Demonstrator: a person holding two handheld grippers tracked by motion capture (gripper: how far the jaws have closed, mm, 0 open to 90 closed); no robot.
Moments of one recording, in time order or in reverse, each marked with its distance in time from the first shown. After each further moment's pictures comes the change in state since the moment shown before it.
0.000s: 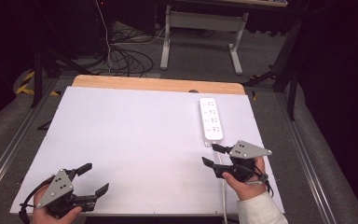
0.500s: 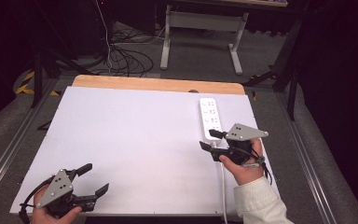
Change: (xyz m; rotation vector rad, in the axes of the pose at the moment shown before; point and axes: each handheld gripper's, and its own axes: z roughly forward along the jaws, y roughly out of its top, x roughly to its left) left arm 0.000 -0.001 0.000 -0.001 -0.001 -0.006; right arm -0.018 0.035 0.012 -0.009 -0.014 -0.013
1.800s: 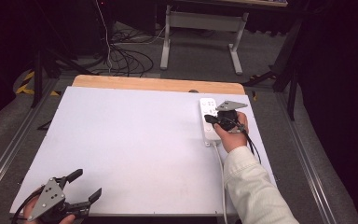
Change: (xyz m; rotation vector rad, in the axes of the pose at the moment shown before) left arm -0.008 -0.014 -0.019 -0.015 0.098 -0.016; right arm -0.091 -0.013 0.088 0.167 -0.147 0.067
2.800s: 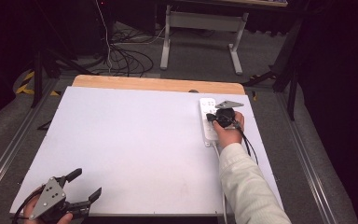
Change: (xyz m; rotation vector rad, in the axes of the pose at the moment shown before) left arm 0.002 -0.001 0.001 0.014 0.013 0.000; right arm -0.023 -0.018 0.037 0.034 -0.085 0.109
